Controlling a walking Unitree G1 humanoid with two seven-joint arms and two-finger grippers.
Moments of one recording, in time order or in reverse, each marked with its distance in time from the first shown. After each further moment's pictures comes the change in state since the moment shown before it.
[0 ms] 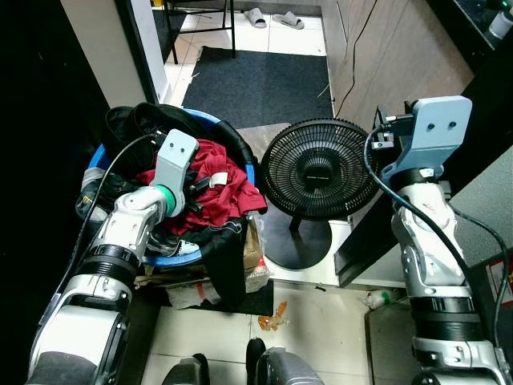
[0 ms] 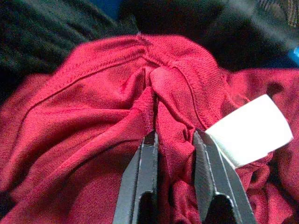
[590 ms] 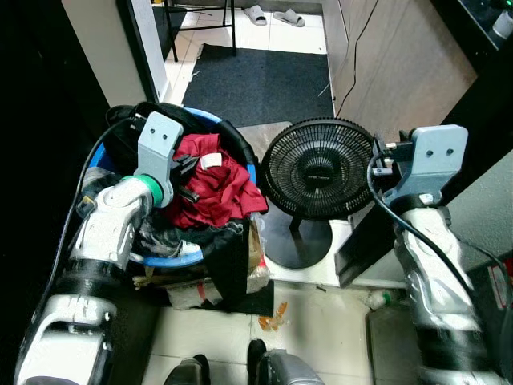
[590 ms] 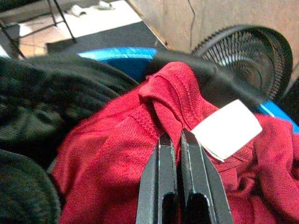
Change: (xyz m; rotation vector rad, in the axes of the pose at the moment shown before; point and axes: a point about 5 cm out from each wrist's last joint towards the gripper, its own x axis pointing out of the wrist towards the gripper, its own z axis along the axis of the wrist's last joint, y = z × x) left arm -0.031 0.002 0.036 0.021 -0.183 -0.011; right arm -0.047 -0.012 -0.027 0.094 0.158 0.214
